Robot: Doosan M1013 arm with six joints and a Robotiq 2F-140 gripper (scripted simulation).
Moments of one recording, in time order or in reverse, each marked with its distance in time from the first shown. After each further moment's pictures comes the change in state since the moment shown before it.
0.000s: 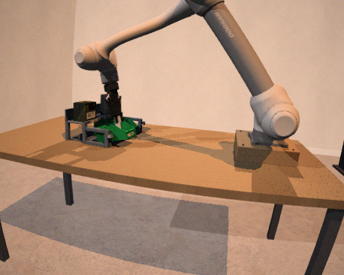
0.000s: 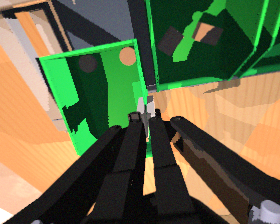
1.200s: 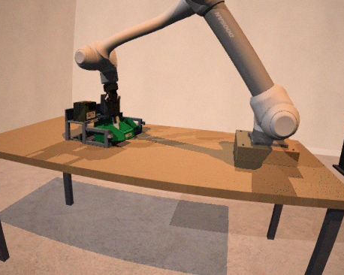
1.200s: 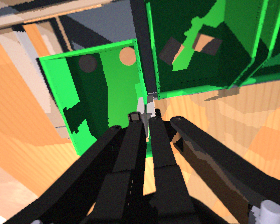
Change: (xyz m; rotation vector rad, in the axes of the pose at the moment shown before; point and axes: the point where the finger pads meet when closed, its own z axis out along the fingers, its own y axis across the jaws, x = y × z) arm 0.010 0.000 0.000 0.000 0.035 0.000
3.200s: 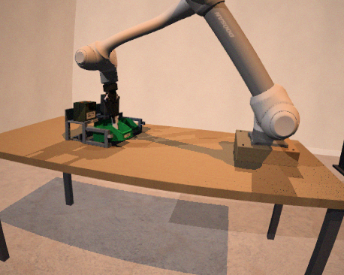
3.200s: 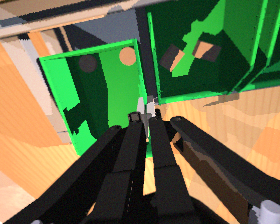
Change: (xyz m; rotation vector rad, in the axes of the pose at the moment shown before) arm 0.007 0.000 0.000 0.000 0.024 0.000
